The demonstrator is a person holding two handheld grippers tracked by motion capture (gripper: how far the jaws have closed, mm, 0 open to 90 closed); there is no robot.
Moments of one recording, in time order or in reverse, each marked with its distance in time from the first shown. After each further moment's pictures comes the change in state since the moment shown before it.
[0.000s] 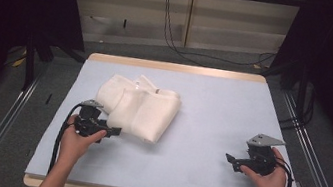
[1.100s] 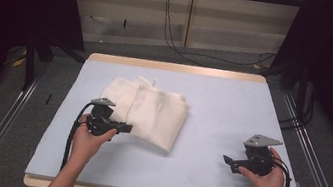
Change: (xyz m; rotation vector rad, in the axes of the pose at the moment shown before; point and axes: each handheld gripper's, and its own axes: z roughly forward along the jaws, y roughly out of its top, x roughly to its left) left arm -0.038 0.023 0.002 -0.037 -0.131 0.046; right arm 0.005 0.001 0.003 0.011 0.035 -0.019
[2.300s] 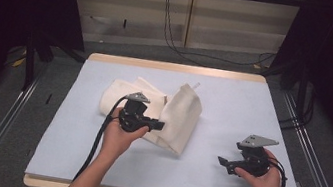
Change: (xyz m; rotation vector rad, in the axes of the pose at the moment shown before) left arm -0.066 0.048 0.043 -0.020 -0.106 0.120; right arm 0.009 0.003 0.004 -0.020 0.079 -0.003
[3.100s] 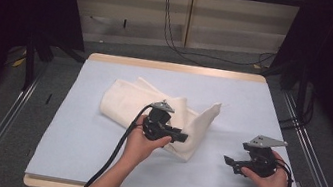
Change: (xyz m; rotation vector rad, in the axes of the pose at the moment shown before) left arm -0.029 0.004 0.050 0.042 -0.113 0.034; right arm -0.012 -0.007 -0.010 -0.017 -0.019 0.048
